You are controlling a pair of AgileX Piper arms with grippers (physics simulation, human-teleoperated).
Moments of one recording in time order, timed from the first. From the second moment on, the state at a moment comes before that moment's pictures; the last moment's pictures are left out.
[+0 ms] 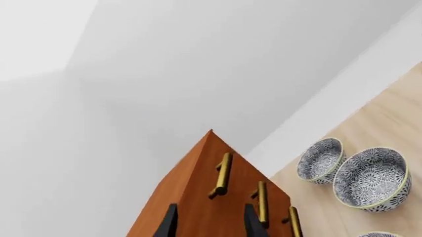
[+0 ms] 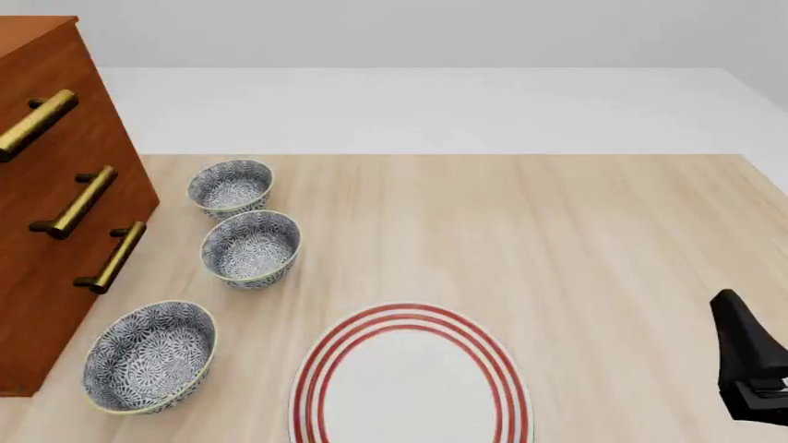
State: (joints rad) left arm 0.01 0.08 -0.28 0.06 0.89; right arm 0.00 0.01 0.00 0.00 0.00
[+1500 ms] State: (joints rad) left arm 0.14 0.58 -0.30 -0.24 1.17; right arm 0.00 0.01 0.00 0.00 0.00
